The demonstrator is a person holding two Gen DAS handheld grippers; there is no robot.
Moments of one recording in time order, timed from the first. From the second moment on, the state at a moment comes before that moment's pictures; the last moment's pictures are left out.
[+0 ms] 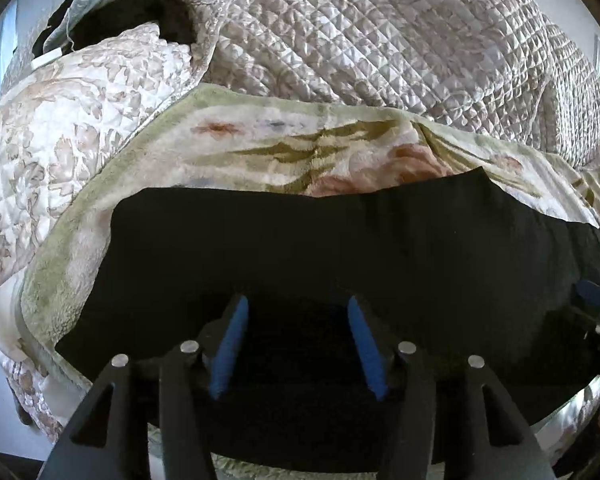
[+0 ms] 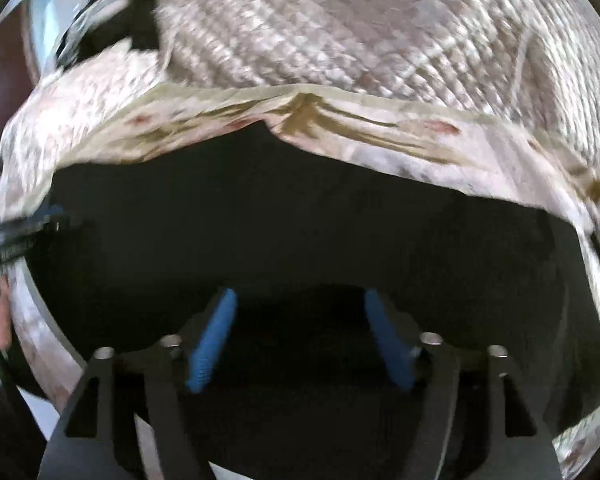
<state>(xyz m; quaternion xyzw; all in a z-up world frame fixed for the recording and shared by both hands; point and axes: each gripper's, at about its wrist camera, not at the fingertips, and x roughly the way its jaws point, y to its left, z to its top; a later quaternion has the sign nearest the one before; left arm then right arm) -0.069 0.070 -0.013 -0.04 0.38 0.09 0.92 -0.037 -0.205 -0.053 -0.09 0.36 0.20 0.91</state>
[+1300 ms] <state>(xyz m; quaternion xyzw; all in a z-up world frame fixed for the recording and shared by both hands) -0.092 0.175 -0.009 -0.15 0.37 0.18 0.90 -0.042 -0.212 -0.042 0.00 0.37 0.23 0.90</state>
